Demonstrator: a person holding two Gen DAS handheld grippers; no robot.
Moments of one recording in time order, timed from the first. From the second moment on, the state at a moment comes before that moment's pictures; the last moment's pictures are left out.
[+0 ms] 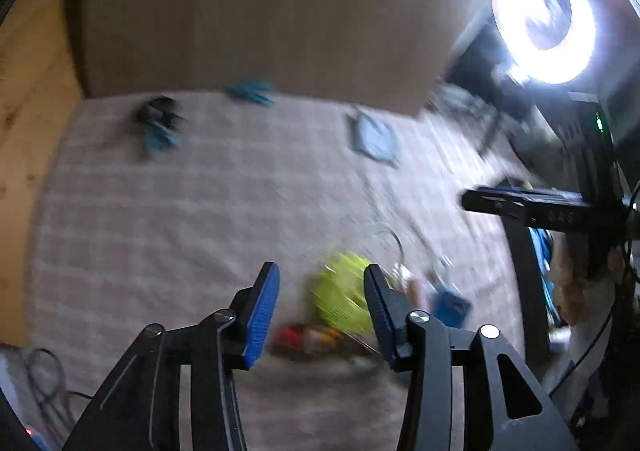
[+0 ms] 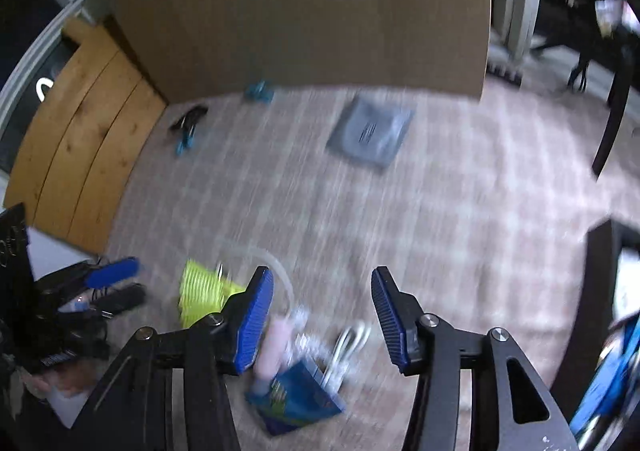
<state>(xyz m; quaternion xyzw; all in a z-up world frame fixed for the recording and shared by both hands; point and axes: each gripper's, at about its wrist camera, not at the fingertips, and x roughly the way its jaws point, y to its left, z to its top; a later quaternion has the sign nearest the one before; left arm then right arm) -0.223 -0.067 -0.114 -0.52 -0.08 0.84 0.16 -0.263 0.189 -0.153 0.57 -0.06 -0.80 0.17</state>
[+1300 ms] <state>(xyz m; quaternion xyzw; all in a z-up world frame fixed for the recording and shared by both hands) -0.400 -0.170 -0.200 -0.56 -0.09 0.82 0.06 -0.402 0.128 -0.244 0.60 0.06 -0.79 0.09</state>
